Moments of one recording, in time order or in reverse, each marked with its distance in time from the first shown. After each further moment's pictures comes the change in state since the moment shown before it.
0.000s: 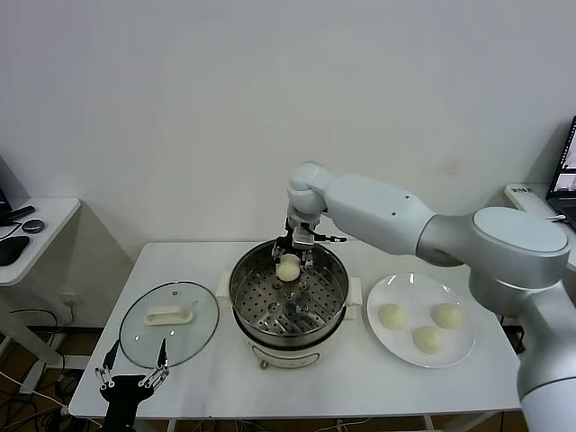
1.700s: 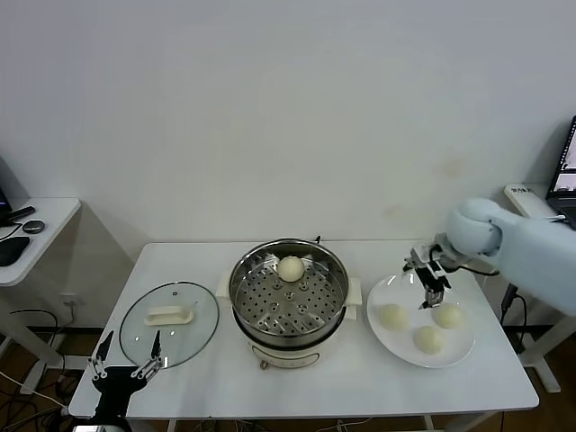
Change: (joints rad) left arm -0.023 0.037 -0.029 -0.024 -0.037 0.051 0.011; right arm -0.118 -0.784 0.082 0.523 0.339 -0.985 -0.091
